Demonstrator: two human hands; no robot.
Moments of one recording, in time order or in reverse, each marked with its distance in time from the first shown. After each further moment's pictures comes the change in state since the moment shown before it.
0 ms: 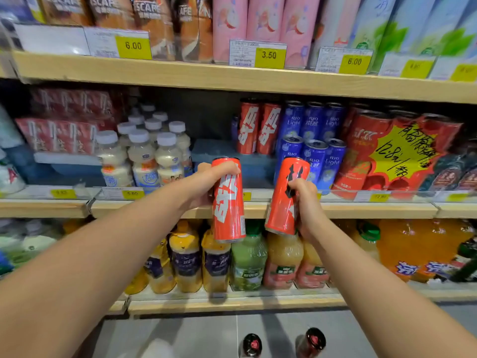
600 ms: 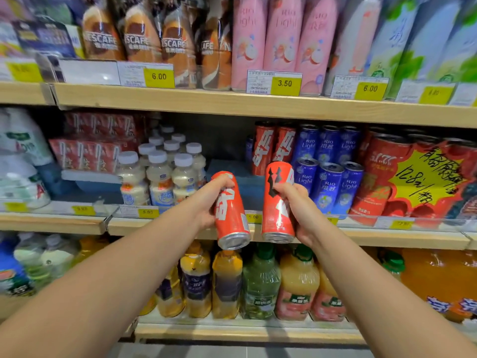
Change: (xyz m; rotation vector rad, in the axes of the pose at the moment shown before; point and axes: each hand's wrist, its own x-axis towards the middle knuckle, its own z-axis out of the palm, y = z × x) left_hand 0.003 0.006 -0.012 -0.375 0.144 -0.182; right_hand 0.008 -0.025 0.041 -0.047 -0.205 0.126
